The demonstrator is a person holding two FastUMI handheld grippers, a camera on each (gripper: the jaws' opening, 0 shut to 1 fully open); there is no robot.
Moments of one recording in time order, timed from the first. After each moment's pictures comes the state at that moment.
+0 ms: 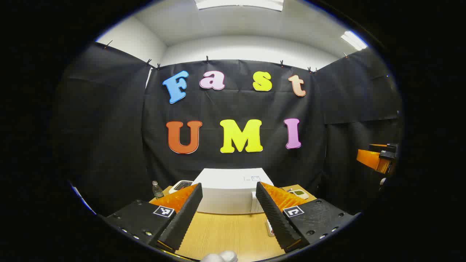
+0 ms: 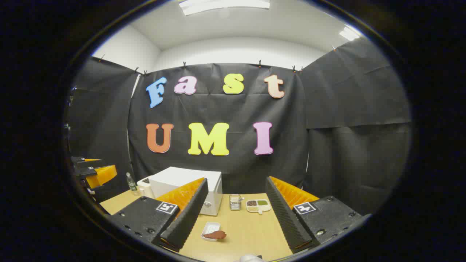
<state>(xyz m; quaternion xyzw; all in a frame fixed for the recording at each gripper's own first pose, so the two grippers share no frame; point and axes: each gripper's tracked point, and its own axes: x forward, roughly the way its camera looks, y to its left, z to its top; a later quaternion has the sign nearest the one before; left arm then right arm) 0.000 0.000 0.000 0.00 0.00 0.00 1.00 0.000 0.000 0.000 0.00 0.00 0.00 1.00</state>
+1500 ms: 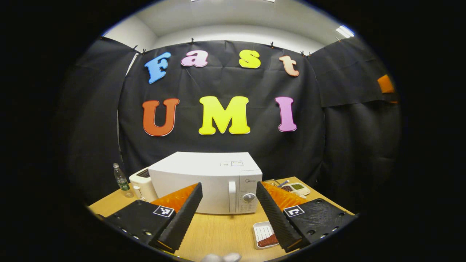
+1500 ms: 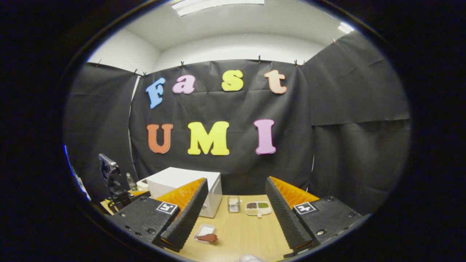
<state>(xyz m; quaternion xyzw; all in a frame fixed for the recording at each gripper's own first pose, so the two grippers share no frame) 0.165 -0.108 -0.150 0.01 0.02 -0.03 1.00 0.054 -0.056 -0.007 0.00 0.01 0.03 1.00</state>
